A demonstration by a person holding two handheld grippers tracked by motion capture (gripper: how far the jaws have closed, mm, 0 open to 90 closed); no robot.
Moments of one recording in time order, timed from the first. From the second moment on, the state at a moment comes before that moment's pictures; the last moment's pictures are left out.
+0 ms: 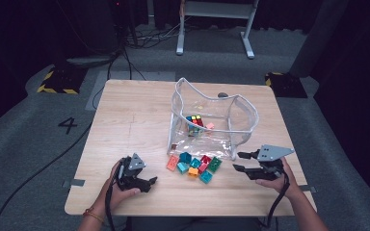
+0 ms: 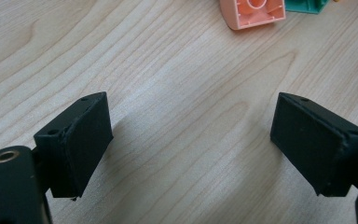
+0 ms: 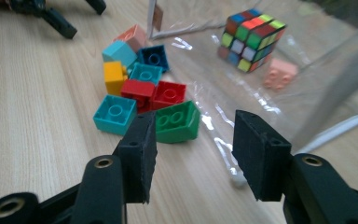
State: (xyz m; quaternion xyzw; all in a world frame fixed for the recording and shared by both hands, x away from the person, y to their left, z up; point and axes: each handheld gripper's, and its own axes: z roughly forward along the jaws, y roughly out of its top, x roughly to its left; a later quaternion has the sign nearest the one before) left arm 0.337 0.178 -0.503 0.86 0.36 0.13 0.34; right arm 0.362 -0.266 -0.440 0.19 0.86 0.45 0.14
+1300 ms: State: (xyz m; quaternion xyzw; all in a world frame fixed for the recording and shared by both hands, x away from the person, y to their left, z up) left arm 0.337 0.178 -0.503 0.86 0.36 0.13 0.34; right arm 0.394 -0.202 -0.503 0.24 0.88 0.40 0.10
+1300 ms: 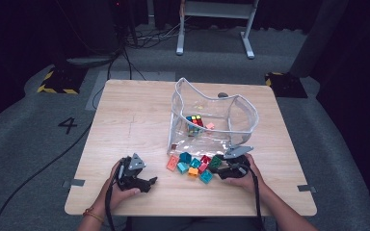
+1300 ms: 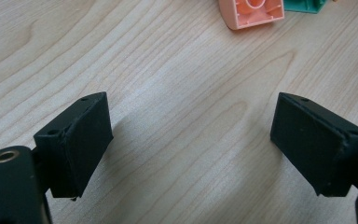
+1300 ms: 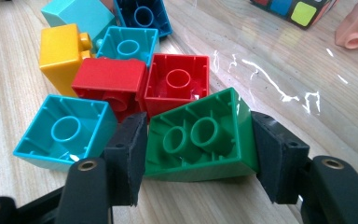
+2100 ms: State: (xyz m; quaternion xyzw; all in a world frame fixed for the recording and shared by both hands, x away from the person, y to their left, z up) left arm 0.337 0.178 -0.503 0.86 0.36 0.12 0.34; right arm 0.380 -0.244 -0.472 0.22 0.87 0.43 0.12
